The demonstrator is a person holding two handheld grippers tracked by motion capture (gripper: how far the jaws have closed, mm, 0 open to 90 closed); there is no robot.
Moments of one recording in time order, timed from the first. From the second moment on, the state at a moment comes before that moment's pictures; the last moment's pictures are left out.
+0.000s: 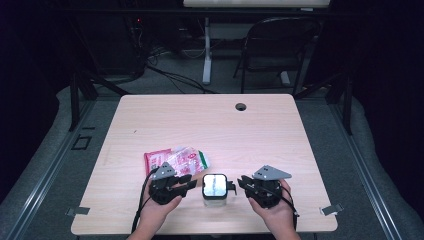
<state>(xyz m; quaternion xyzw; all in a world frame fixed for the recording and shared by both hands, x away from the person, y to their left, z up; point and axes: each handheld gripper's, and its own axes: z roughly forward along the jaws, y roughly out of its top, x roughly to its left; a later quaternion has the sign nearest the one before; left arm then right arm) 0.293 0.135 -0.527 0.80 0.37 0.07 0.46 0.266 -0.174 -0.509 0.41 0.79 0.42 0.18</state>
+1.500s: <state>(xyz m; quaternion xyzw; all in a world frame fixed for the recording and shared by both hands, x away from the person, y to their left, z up) 0.275 0.112 -0.528 0.86 0.29 0.05 0.41 0.270 -0.154 -0.510 0.43 0.77 0.44 0.14</state>
